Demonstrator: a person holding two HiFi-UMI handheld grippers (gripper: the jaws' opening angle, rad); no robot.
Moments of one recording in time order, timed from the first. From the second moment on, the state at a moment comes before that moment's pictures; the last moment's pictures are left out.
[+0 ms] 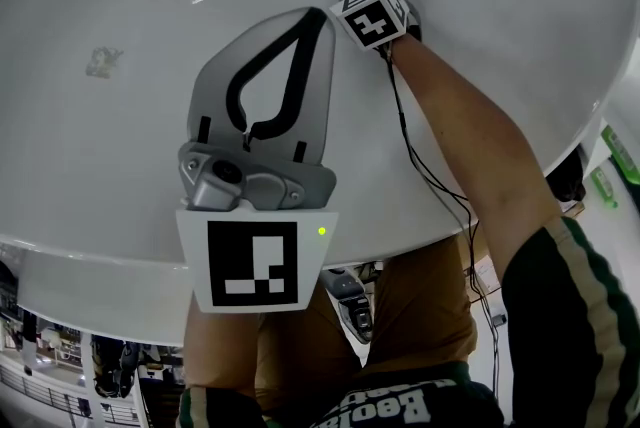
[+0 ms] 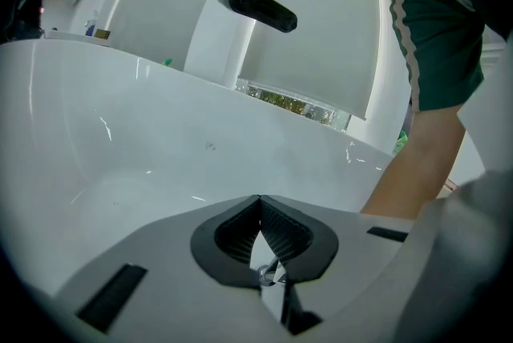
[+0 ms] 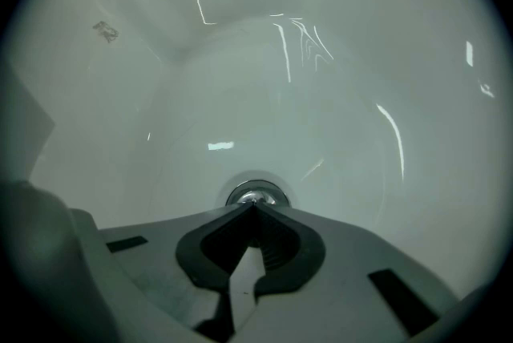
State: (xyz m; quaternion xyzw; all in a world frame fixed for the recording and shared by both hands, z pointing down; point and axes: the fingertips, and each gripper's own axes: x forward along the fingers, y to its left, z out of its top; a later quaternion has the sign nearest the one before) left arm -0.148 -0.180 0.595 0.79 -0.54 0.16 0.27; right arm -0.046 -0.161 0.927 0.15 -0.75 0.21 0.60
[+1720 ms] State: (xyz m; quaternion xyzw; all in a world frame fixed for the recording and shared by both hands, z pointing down) left arm -0.138 -0.175 0.604 0.79 -0.51 0.17 0.29; right arm -0.041 -0.157 0.938 0.09 -0.76 0.13 0.63
